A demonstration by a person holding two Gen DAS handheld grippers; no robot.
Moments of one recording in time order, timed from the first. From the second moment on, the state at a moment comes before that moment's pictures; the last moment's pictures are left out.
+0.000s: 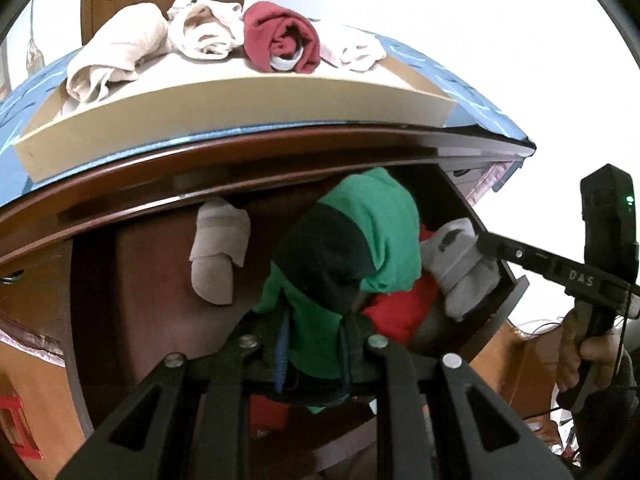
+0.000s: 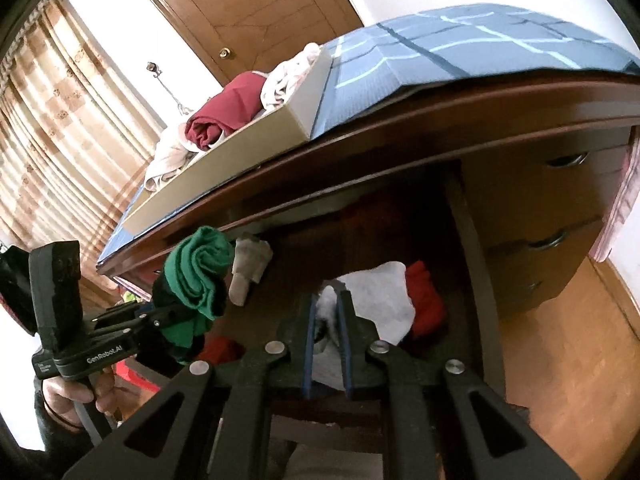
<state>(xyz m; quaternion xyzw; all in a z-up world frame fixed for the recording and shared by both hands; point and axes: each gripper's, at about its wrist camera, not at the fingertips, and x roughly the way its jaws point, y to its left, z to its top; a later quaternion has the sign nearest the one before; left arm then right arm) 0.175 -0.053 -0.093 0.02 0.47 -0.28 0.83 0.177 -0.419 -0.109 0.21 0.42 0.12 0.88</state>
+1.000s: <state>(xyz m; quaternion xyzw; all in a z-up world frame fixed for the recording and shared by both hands) 0.174 -0.049 -0.080 0.01 0.46 -0.30 0.84 0.239 -0.402 -0.163 0.11 0.70 0.05 0.70</state>
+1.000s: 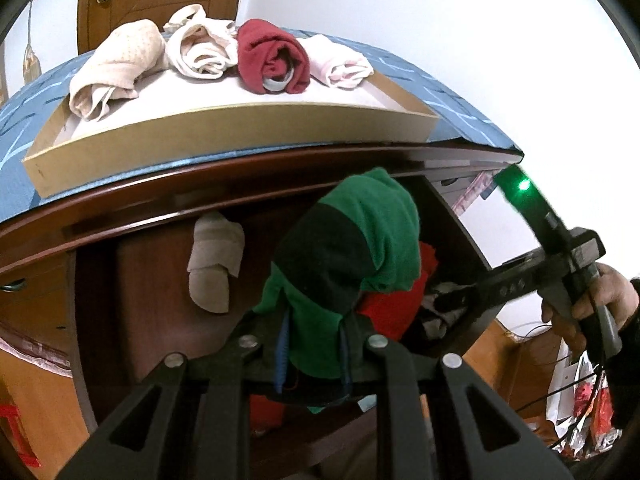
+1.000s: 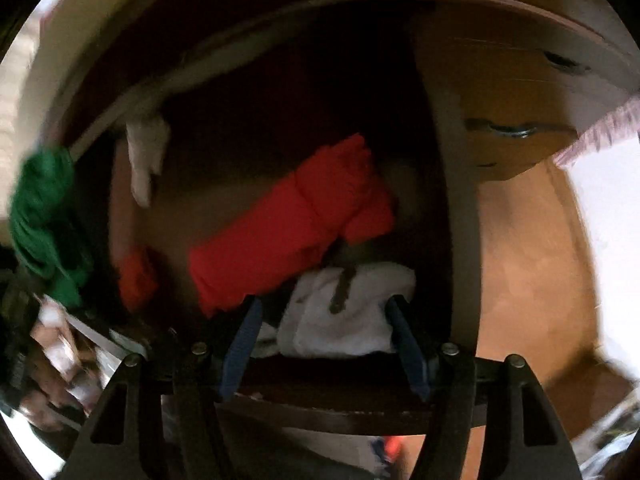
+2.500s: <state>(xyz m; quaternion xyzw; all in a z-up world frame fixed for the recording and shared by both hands) 0.182 -0.005 -0.018 -0.01 0.39 -0.26 0.88 0.238 -0.385 0.022 0.16 0.44 0.19 0.86</state>
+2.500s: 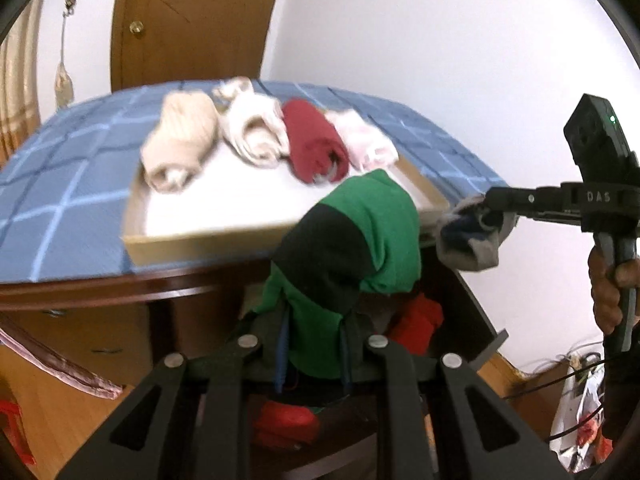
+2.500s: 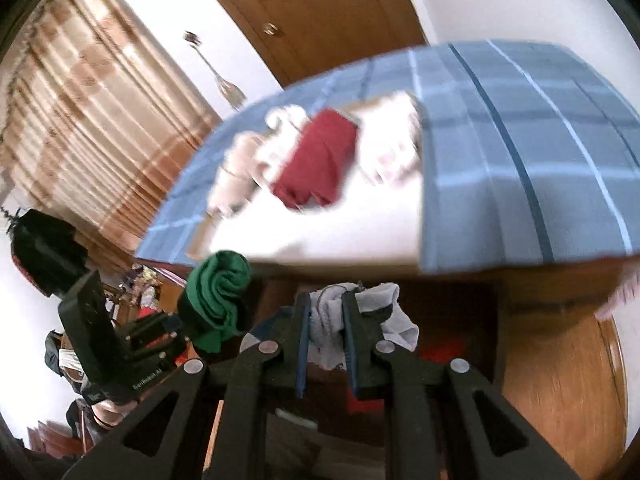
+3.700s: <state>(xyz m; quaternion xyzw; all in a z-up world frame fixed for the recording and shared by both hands) 0.296 0.017 -0.026 -0.11 0.38 -0.06 0.92 0.360 -0.251 -0.023 0.18 0.38 0.25 0.87</state>
